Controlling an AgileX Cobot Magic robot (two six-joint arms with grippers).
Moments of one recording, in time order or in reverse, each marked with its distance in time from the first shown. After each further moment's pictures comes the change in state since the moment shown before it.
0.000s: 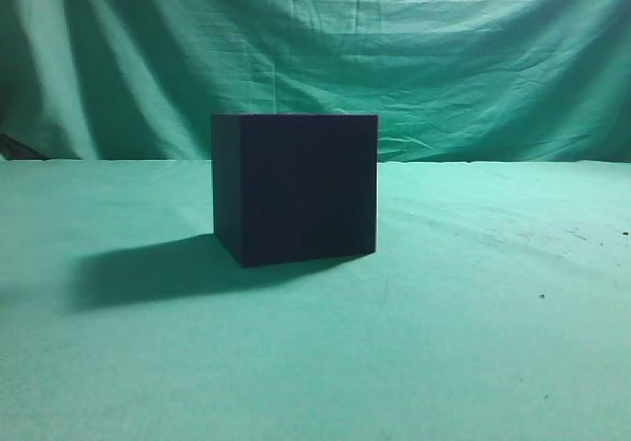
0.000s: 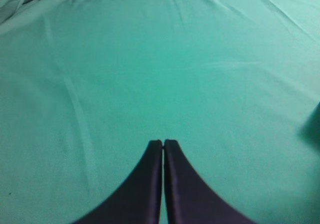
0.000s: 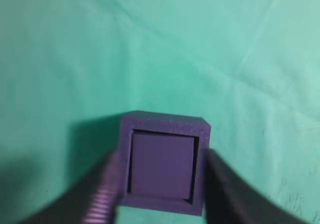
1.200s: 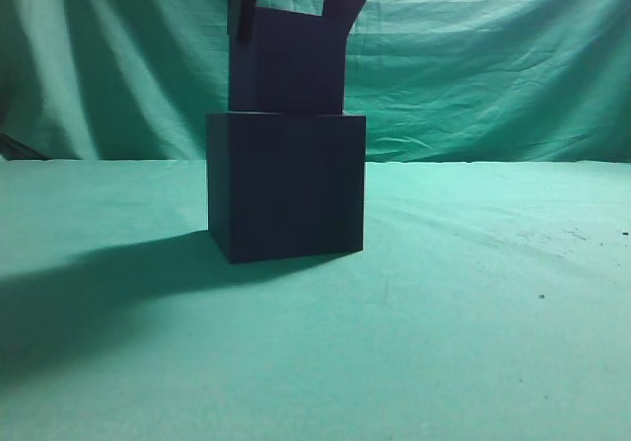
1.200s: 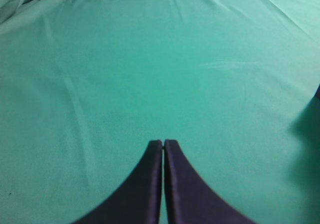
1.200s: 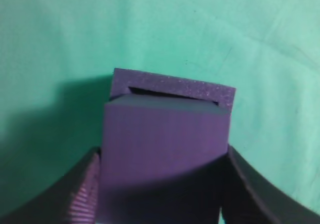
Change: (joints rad) left arm 0.000 0.000 0.000 0.000 0.000 0.000; right arm -0.002 -0.020 0.207 0.062 -0.125 -0.053
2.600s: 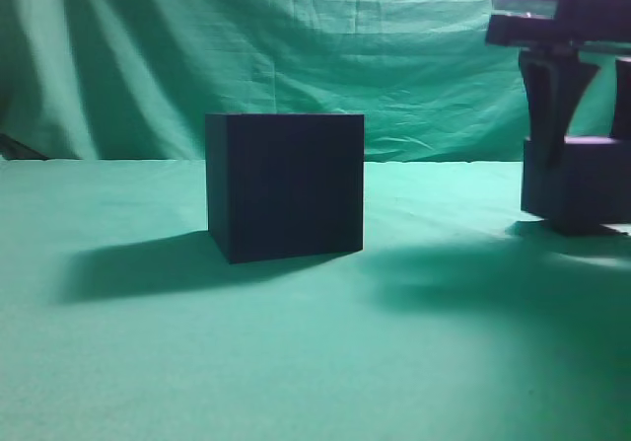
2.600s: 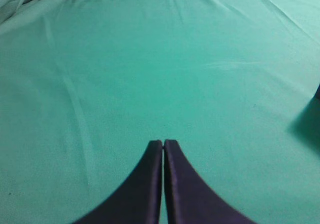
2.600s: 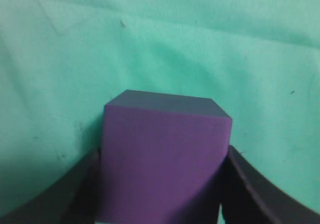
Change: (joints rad) left arm 0.000 0.000 0.000 0.000 0.000 0.000; right arm -0.461 -0.123 0.459 -0.016 -0.258 -0.114
